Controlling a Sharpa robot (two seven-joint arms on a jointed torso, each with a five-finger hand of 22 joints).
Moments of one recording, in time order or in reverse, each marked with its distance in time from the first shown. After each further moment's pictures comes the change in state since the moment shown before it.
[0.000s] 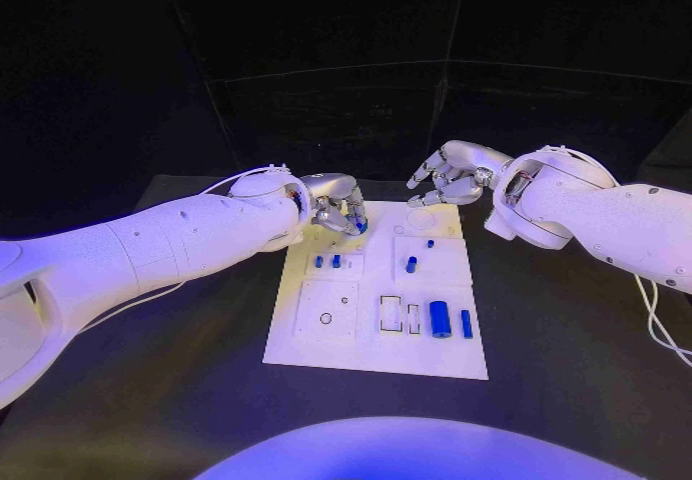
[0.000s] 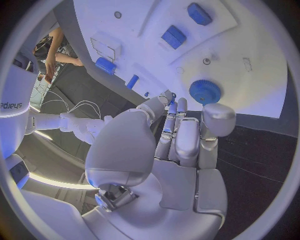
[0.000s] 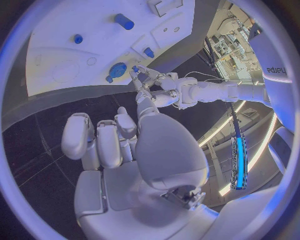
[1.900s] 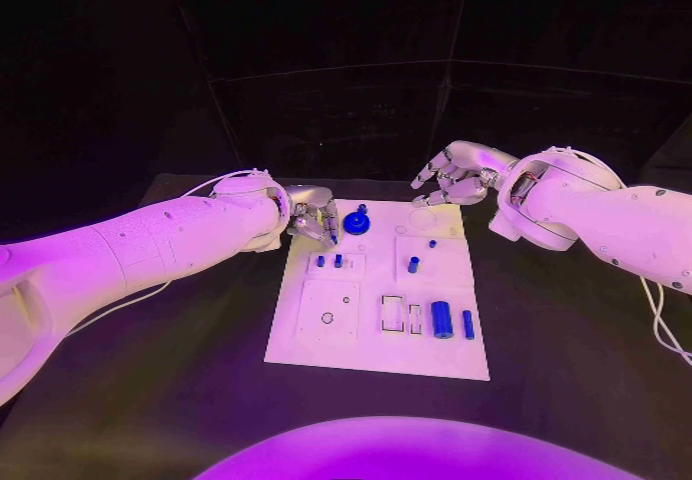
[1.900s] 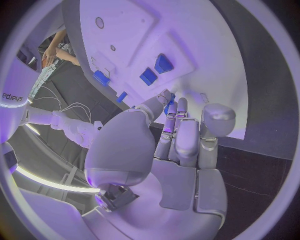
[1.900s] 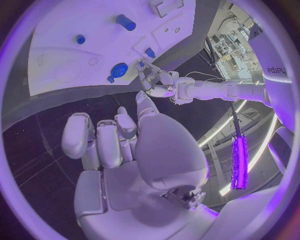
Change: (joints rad) left arm -0.018 -0.039 -0.002 -0.065 0.019 0.145 -0.022; left_hand -0.016 -0.016 0.003 -0.003 0.000 0.005 -0.002 -0.014 -0.001 0.007 0.000 -0.018 0.000 0.000 0.000 0.000 -0.018 0.000 0.000 0.000 0.003 0.006; right arm 0.000 -0.001 0.000 -0.003 0.000 0.000 0.001; right_hand 0.004 0.004 0.000 0.000 0.000 0.000 0.000 0.000 0.000 0.000 0.000 0.000 0.000 0.000 0.000 -0.004 0.000 0.000 -0.003 -0.003 -0.005 -0.003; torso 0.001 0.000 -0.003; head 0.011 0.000
